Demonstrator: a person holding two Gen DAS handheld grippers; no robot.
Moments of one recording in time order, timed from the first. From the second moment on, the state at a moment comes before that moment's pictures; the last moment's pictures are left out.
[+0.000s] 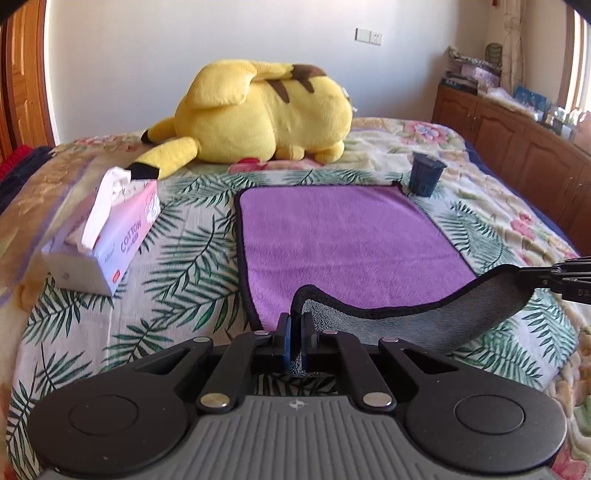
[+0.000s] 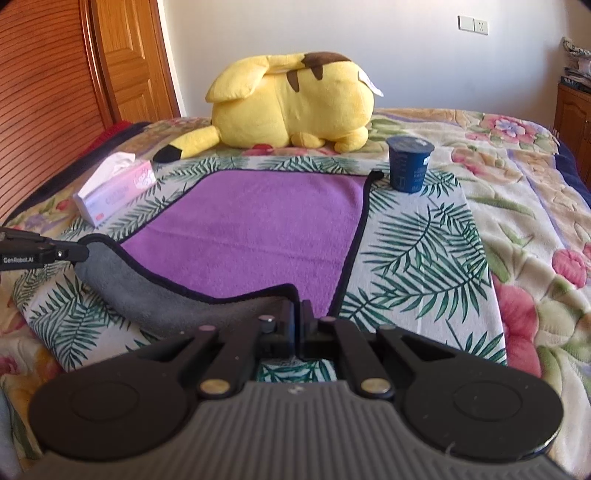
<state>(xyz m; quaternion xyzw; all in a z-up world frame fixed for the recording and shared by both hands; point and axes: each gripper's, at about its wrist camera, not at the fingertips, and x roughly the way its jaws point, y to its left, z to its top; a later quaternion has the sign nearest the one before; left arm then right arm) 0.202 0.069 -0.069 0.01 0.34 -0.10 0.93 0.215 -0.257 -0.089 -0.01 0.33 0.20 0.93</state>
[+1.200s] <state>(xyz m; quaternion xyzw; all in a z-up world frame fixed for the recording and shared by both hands) 0.214 0.071 -0.016 0.01 0.26 -0.10 0.96 0.235 -0.260 -0.051 -0.01 0.24 0.21 0.95</state>
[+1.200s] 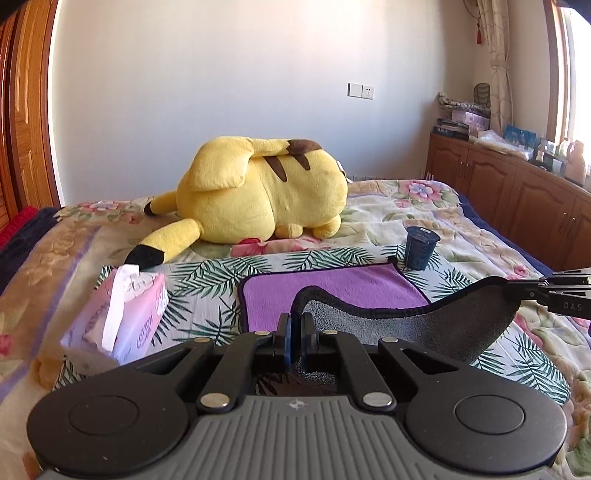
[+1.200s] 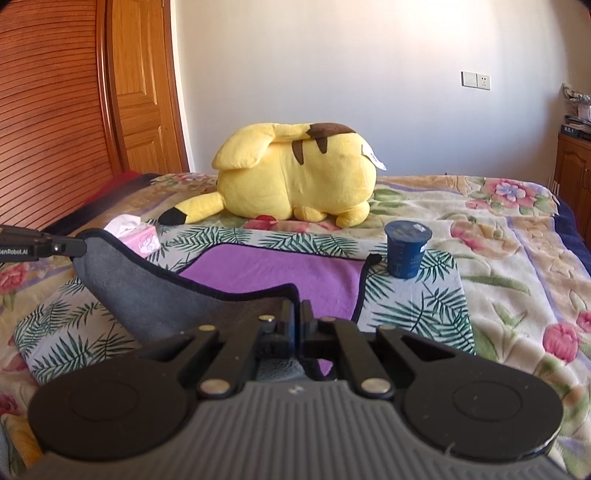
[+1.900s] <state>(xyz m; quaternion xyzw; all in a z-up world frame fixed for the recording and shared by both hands) 0.240 0.072 0.003 0.03 0.24 -0.10 0.97 0.264 -0.256 -0.029 -0.06 0.21 0.20 0.96</state>
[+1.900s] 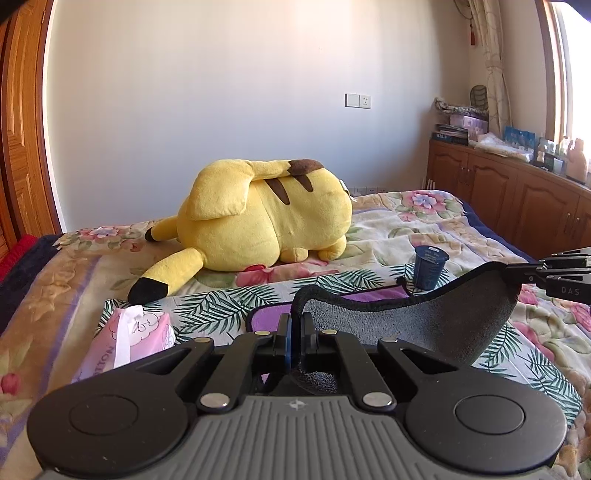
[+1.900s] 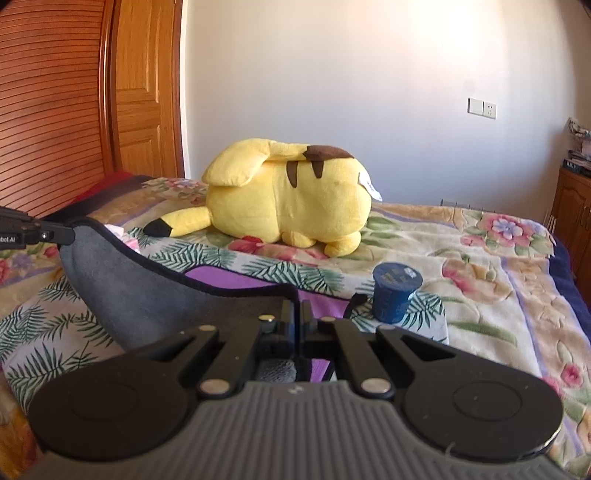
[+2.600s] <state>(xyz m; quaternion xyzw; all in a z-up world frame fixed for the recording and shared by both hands) 0.291 0.076 -0.002 0.05 0.21 -0.06 0.97 0.315 -0.252 -0.028 -0.08 0.18 0.19 0.96</state>
